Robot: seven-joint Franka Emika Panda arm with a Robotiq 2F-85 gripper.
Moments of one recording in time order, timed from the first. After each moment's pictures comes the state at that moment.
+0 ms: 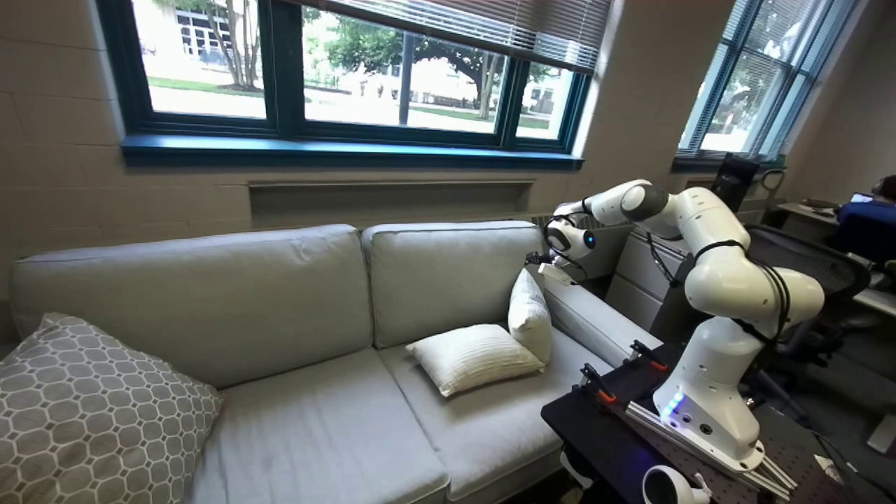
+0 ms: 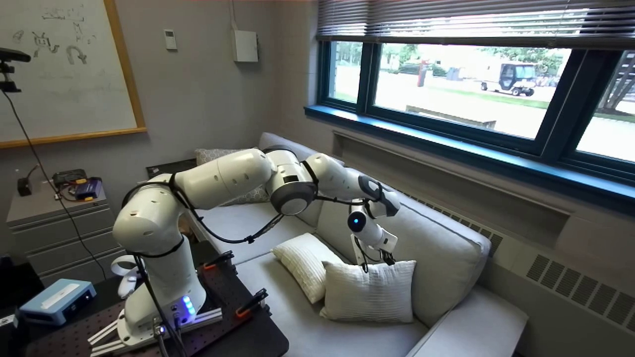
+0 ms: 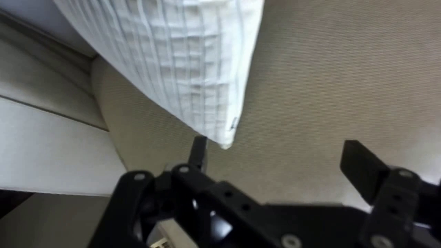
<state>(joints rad) -0.51 1.17 0.39 -1.20 1.98 3.25 -1.83</state>
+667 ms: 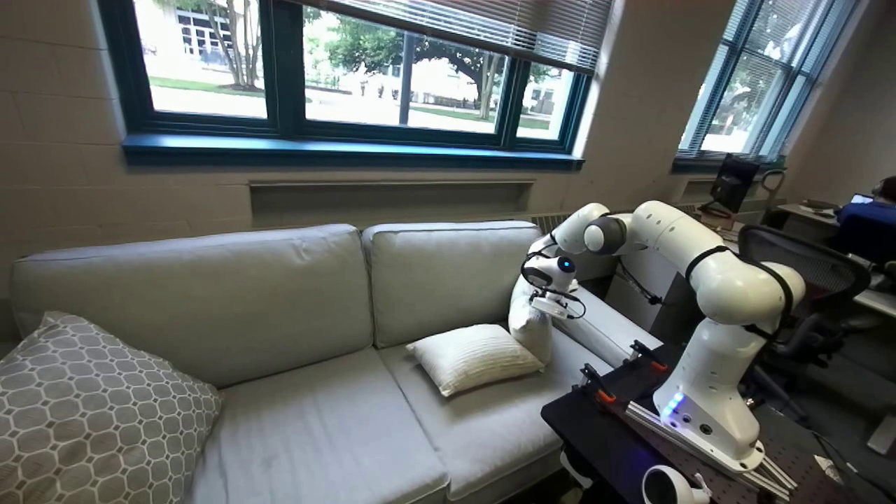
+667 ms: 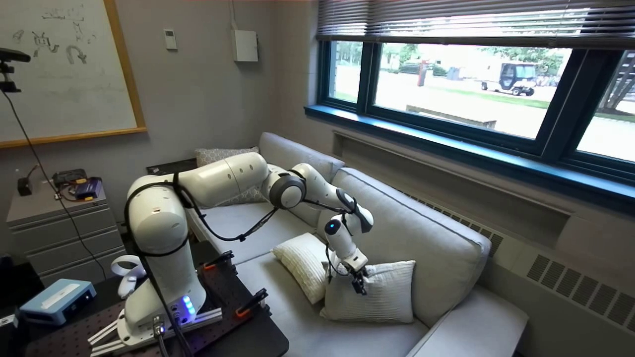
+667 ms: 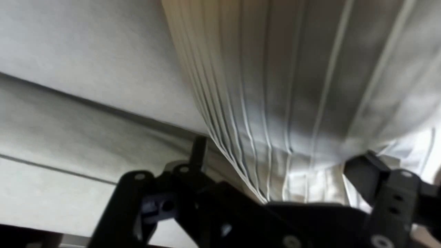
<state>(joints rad) -0.09 1.35 -0.07 -1.15 2.30 3.47 -1.50</state>
